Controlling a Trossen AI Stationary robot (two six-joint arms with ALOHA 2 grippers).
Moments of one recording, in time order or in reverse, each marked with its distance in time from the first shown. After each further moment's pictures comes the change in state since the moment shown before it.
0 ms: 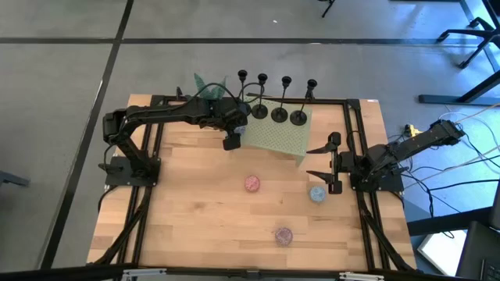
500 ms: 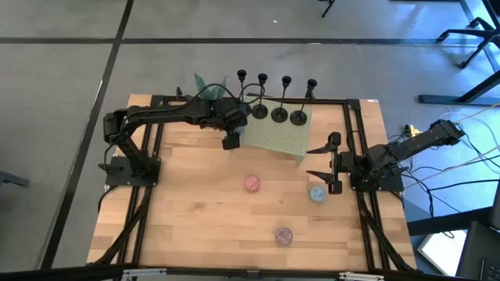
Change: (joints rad) left arm -0.001 0.003 -0.003 -0.001 -0.043 0.035; right arm 0.000 0.000 0.000 0.000 0.000 -0.003
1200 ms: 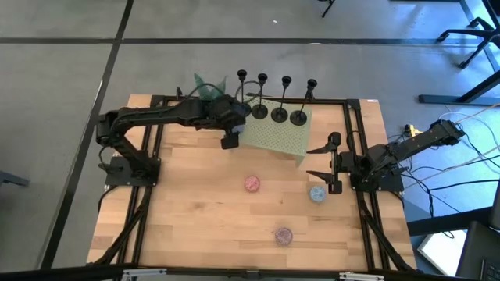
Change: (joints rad) left arm -0.039 -0.067 0.001 0.017 -0.055 0.000; right arm 0.000 0.000 0.000 -0.002 0.000 0.001
